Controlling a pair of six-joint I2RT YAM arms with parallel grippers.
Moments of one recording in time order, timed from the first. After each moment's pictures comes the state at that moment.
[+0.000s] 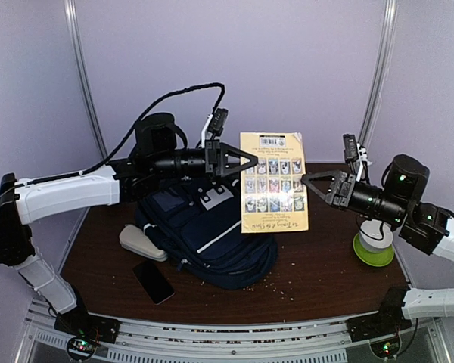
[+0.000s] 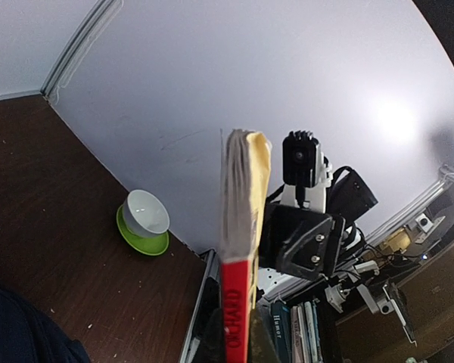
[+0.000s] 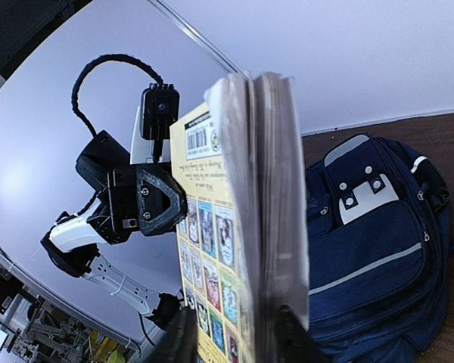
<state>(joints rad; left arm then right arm) -0.88 1.59 1.31 0.31 0.63 -0.83 0.78 0.80 0.78 0.00 -0.22 0.76</state>
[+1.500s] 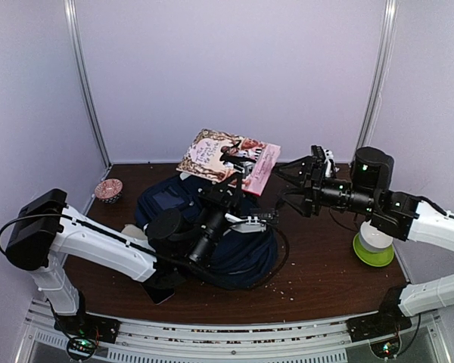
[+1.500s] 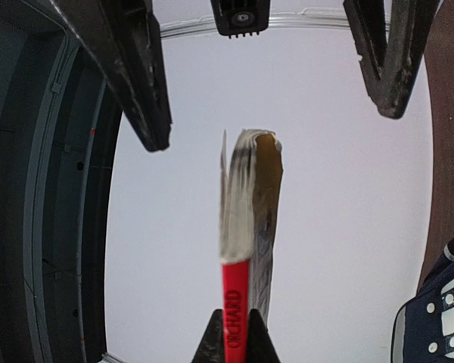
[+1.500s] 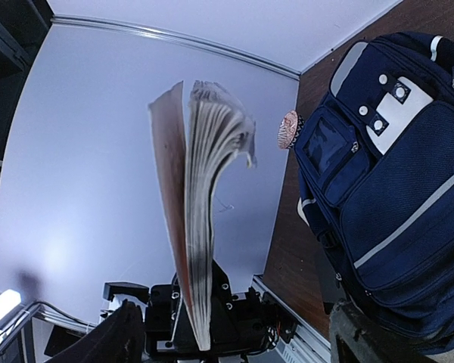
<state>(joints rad) -1.31 1.75 0.94 1.27 -0.75 1.88 0.79 1.05 0.84 0.10 -0.30 1.22</state>
